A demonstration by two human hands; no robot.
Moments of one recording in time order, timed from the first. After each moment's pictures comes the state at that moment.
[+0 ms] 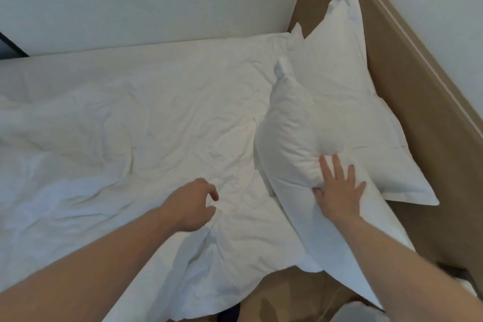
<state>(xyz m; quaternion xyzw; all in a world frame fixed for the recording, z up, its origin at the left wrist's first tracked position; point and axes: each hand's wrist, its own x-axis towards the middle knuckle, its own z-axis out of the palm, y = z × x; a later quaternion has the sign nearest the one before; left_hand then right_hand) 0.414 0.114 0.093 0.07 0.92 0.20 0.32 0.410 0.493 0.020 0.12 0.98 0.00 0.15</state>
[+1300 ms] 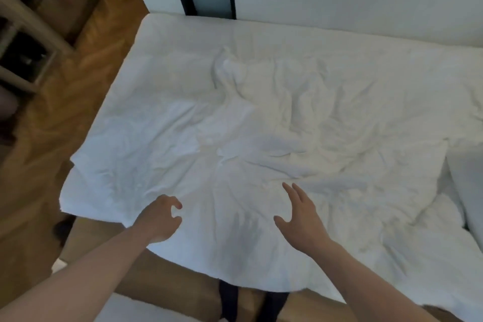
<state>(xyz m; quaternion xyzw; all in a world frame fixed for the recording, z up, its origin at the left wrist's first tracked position) 0.732 -0.472 0.068 -0.31 0.86 0.23 0.33 0.594 -0.138 0.070 -0.13 0.89 -0.26 0.35</state>
